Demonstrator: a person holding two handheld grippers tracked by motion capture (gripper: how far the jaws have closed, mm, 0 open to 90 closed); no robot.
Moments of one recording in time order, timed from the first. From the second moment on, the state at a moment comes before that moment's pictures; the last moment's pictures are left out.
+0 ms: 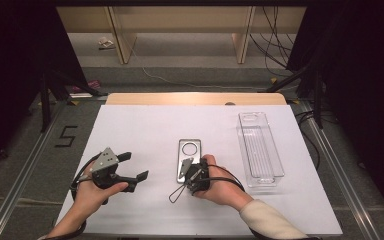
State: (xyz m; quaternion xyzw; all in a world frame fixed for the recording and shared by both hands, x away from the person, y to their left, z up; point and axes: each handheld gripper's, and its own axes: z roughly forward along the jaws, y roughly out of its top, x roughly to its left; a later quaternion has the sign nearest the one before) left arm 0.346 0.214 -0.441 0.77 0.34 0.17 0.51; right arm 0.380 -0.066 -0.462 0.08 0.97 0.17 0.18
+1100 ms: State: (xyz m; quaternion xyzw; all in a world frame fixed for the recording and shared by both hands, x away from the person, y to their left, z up) left arm 0.346 0.215 -0.441 0.77 0.34 0.17 0.52; right arm 0.385 -0.045 -0.461 0.04 0.98 0.11 0.18
